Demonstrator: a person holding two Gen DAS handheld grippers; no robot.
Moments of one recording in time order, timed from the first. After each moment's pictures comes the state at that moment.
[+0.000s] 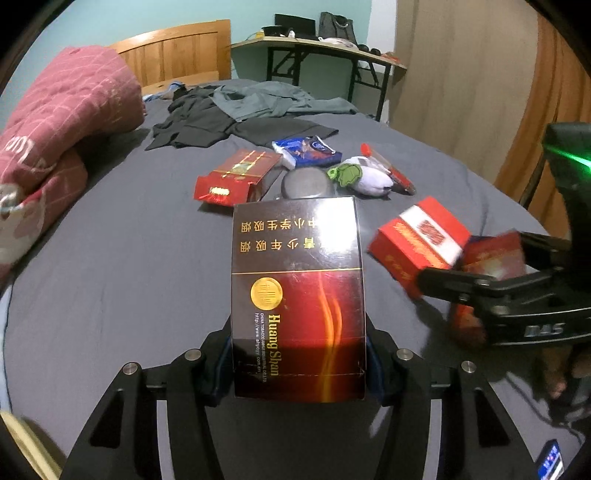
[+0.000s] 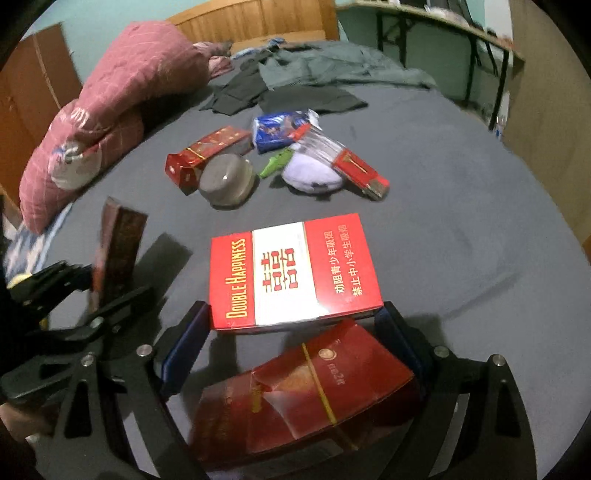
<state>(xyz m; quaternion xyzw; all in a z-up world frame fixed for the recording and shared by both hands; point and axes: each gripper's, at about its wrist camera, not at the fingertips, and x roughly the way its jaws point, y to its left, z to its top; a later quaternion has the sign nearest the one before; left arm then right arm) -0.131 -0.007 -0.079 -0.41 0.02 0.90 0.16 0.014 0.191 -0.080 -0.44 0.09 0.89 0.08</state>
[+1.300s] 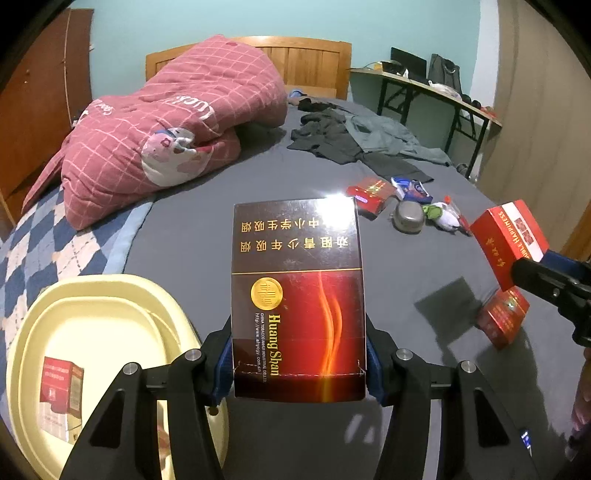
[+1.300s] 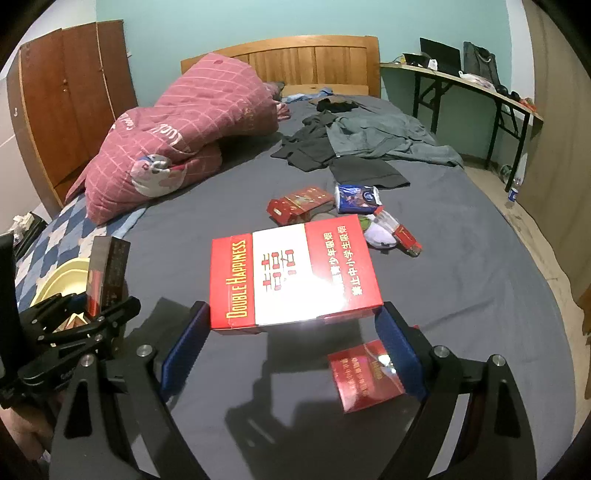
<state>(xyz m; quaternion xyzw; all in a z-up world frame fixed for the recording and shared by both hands) 0.020 -0.060 0.001 -0.38 -0.06 0.92 -0.02 0.079 0.116 0.010 -0.37 0.05 0.93 0.03</state>
